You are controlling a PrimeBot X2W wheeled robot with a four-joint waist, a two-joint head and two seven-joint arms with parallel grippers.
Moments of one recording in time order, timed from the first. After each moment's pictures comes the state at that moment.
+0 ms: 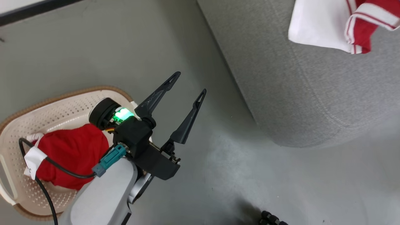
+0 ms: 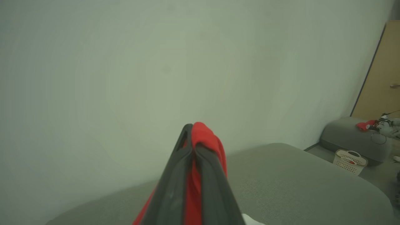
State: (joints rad) left arm -0.55 0.25 -0.60 0.15 -0.37 -0.12 -0.25; right arm -1.24 -0.63 0.28 0.75 0.68 0.00 -0.26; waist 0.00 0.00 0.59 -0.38
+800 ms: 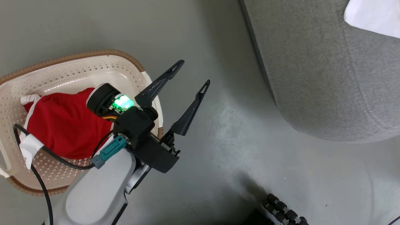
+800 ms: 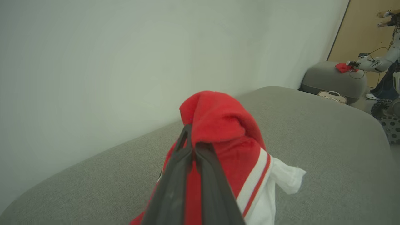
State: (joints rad) left arm -0.64 0.29 -0.65 0.14 -0.38 -0.12 -0.25; right arm -1.30 -0.56 0.15 0.93 0.71 -0.11 -0.26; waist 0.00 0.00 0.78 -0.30
